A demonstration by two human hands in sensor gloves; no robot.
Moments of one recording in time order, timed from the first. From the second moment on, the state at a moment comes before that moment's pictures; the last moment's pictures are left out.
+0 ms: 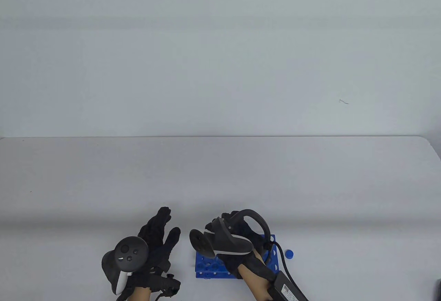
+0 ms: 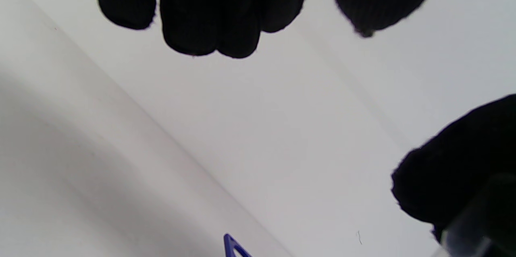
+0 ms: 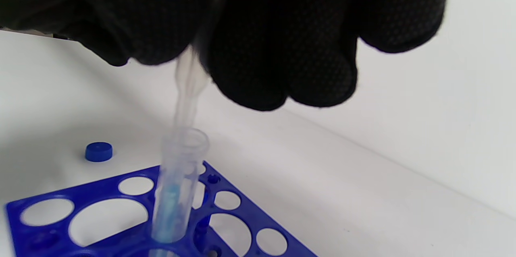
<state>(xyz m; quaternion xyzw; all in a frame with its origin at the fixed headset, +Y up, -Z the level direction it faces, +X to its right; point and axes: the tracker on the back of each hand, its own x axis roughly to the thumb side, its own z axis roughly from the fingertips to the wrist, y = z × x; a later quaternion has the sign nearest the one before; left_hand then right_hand) -0.219 -0.712 -0.316 0.14 -0.03 0.39 0.91 -0.018 -0.638 -0.335 -0.29 0.05 -0.95 0.12</state>
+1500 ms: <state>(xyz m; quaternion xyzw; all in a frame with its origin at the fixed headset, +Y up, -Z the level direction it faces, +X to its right) -0.219 -0.713 -0.315 0.14 -0.03 0.38 0.91 0.075 -0.542 -0.301 -0.17 0.01 -0.99 0.04</state>
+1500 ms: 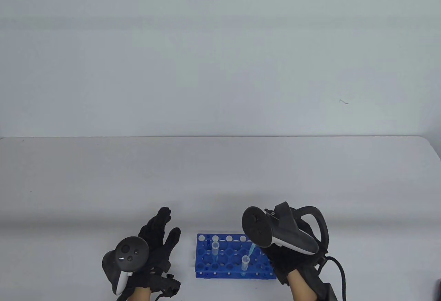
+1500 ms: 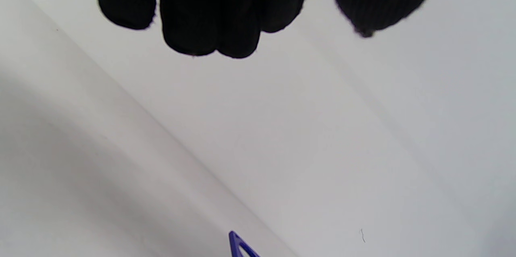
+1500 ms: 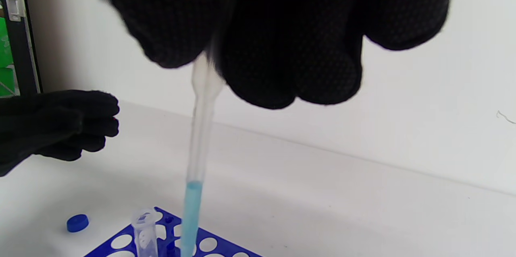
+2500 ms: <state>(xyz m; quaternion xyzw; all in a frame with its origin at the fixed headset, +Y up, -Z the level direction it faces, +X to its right) -0.218 -0.713 -0.316 0.14 -0.03 0.39 0.91 0.041 -0.580 -0.317 -0.19 -0.04 -0.97 0.12</state>
